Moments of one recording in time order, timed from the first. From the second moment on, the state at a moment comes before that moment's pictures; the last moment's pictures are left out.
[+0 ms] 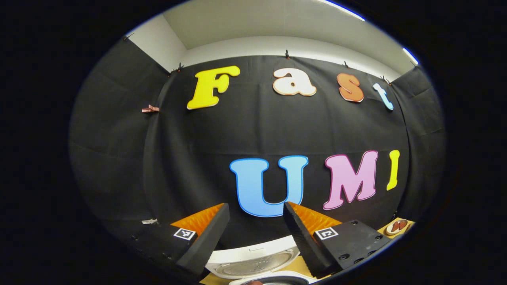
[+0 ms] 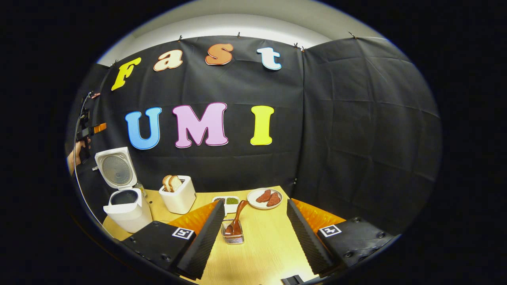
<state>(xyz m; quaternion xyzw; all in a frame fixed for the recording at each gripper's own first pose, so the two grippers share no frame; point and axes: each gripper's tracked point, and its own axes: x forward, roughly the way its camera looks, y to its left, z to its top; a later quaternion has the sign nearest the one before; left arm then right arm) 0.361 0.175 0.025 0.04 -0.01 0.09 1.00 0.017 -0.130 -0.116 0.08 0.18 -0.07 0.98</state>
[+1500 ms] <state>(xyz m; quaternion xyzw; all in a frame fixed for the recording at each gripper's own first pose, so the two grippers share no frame) 0.281 0.114 -0.150 -0.05 0.20 0.12 0.97 -0.044 -0.152 -0.120 0.08 0.19 -0.05 0.98</state>
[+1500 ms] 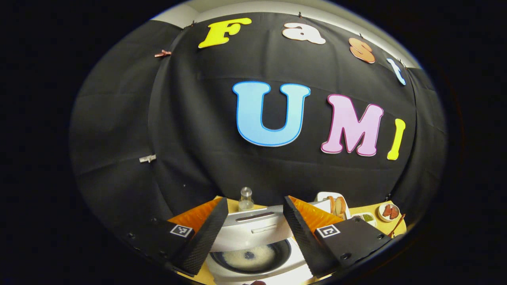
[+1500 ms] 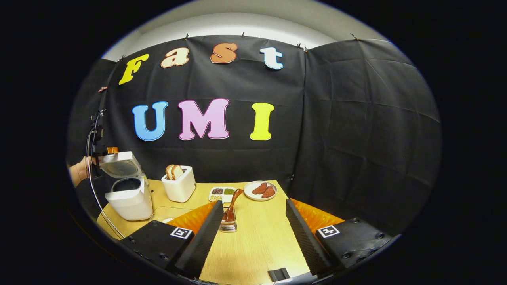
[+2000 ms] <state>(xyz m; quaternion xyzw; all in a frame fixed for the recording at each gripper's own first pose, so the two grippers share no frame) 0.251 0.086 -0.212 -0.07 0.25 0.16 0.95 -0.064 -0.163 -0.120 0.10 0.20 -0.05 0.97</state>
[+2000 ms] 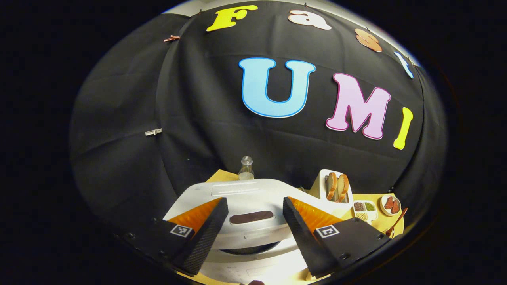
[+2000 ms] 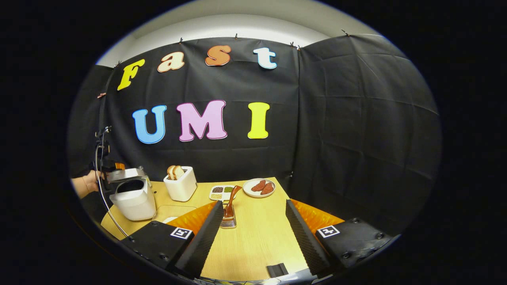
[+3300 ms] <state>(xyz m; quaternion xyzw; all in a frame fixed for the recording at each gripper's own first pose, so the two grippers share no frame) 0.195 0.063 -0.297 -0.04 0.32 0.16 0.93 -0.047 -0.121 -0.133 0.07 0.21 0.01 0.97</state>
